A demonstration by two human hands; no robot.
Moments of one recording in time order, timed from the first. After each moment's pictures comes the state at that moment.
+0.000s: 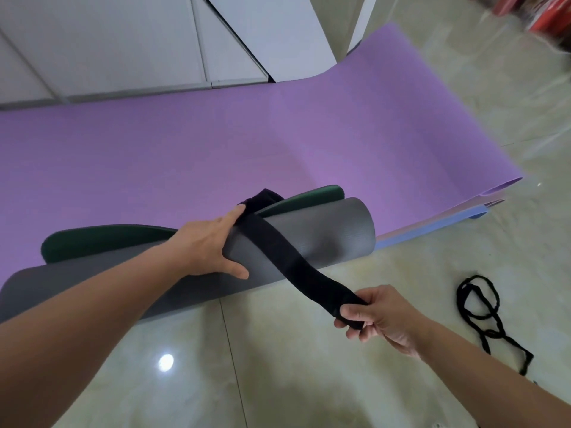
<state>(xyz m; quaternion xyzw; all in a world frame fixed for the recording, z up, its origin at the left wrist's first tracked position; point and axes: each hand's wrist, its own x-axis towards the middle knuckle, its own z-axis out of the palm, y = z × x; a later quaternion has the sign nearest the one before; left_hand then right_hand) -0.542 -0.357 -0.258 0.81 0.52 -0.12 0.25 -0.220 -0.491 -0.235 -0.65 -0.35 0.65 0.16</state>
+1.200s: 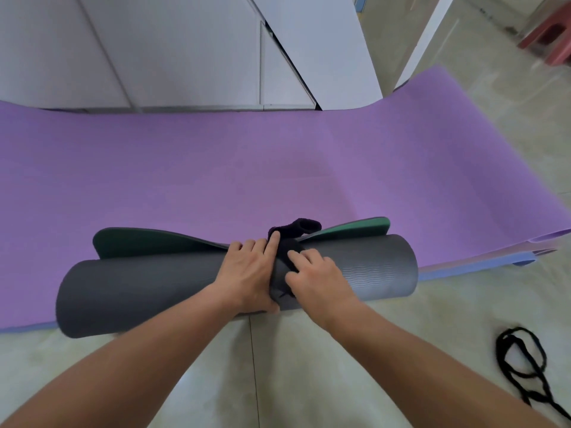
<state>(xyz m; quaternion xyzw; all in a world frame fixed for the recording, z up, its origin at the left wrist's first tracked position) -0.526 -0.409 -0.270 0.81 0.58 -0.10 0.07 -0.367 -0.425 -0.241 -0.46 -0.88 0.04 -0.08</state>
